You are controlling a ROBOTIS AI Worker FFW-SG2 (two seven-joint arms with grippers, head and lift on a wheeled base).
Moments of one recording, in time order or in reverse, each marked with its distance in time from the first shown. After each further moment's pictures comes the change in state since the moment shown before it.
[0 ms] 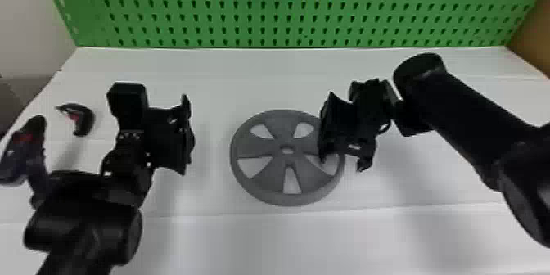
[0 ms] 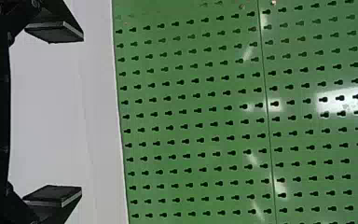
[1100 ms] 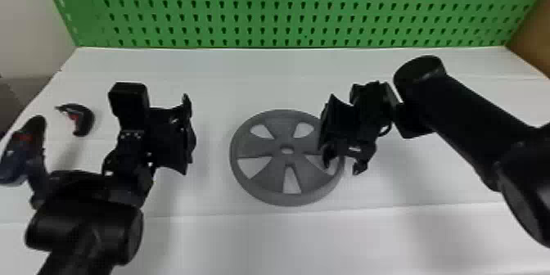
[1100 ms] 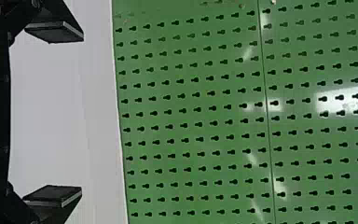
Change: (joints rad) left arm -0.002 0.000 -0.005 0.000 0.003 0.000 0.003; right arm -0.002 0.001 0.011 0.021 -0.014 -0.006 0.000
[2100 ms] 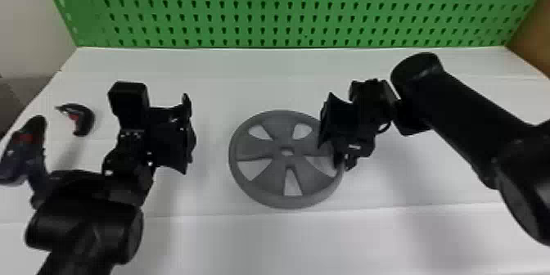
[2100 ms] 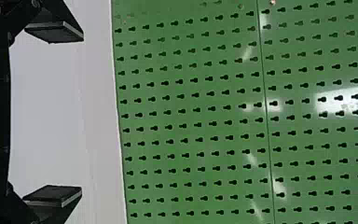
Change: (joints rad) left arm -0.003 0.000 0.000 0.000 0.000 0.000 0.001; right arm -0.006 0.011 -0.020 -0.003 0.053 -0.005 0.000
